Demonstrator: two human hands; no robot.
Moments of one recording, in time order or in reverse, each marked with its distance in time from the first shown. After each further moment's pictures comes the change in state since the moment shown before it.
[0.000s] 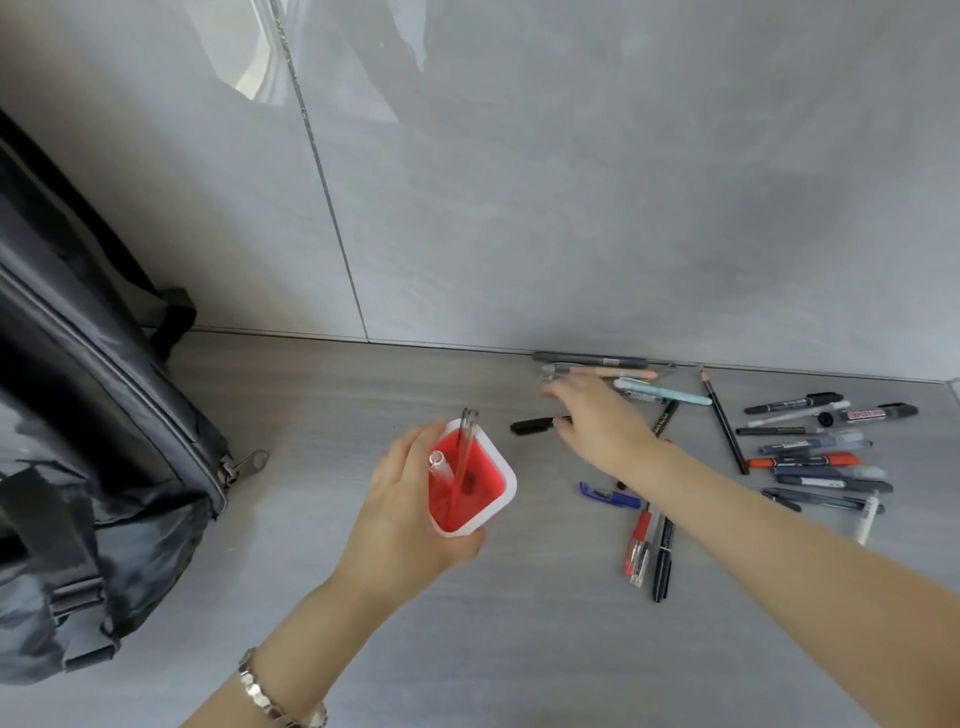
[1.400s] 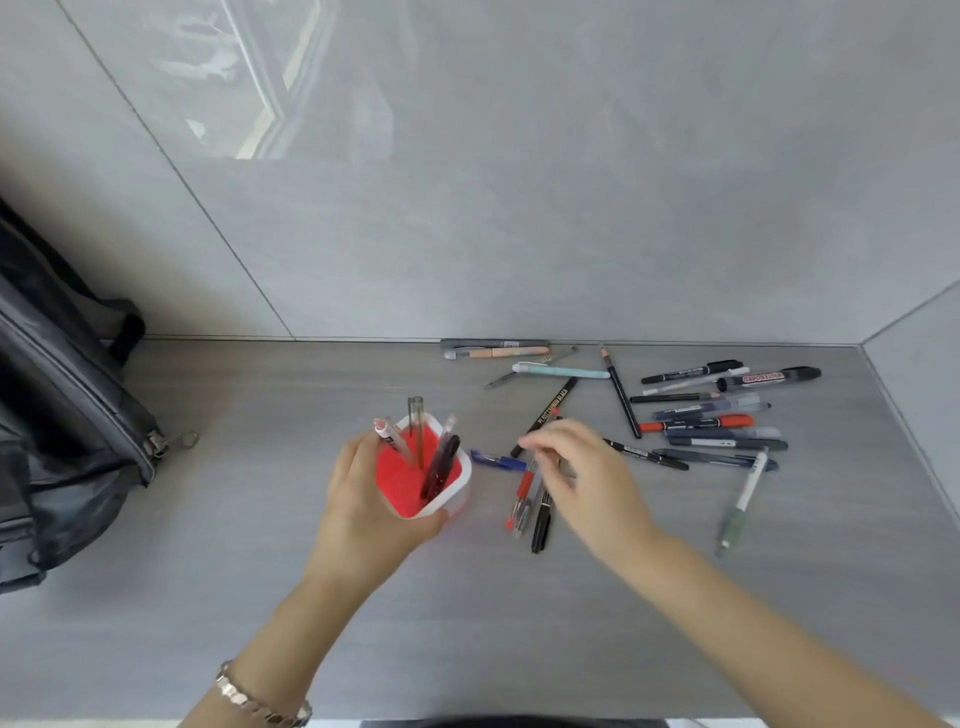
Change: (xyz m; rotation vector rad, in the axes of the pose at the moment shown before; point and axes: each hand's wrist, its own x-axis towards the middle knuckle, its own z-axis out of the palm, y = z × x) left_hand -0.043 0.086 0.085 -0.011 0.211 -0.128; right_hand -0.155 0.063 -0.007 0.505 0.433 -0.176
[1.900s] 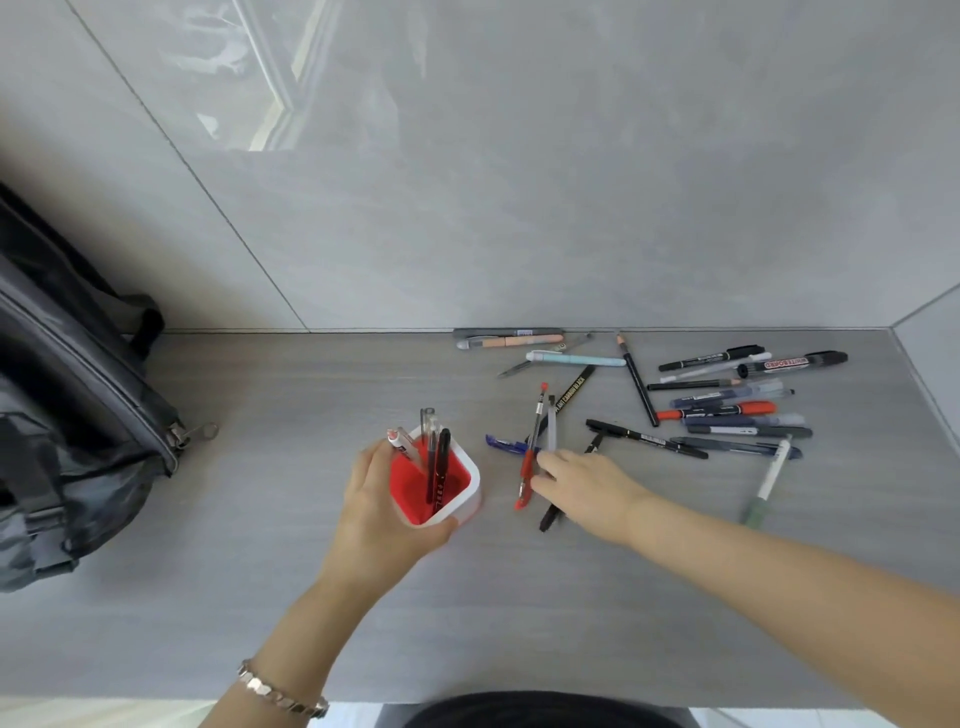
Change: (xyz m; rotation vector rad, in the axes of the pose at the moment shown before) left_hand -0.004 -0.022 0.002 0.067 -0.068 -0.051; right_hand 0.012 0.059 0.029 -0.854 -0.628 -0.378
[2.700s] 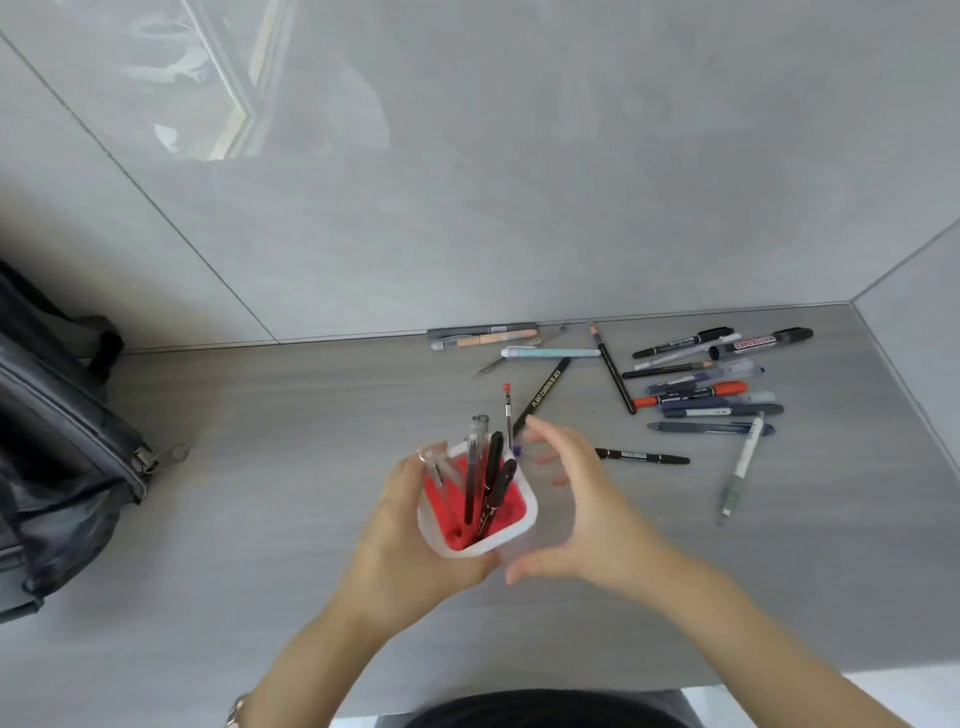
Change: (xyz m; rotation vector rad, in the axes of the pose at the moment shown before) left_hand -0.020 0.037 0.008 -0.196 -0.195 0.163; right_hand -0.053 -0.048 -0.068 1.240 0.293 0.394
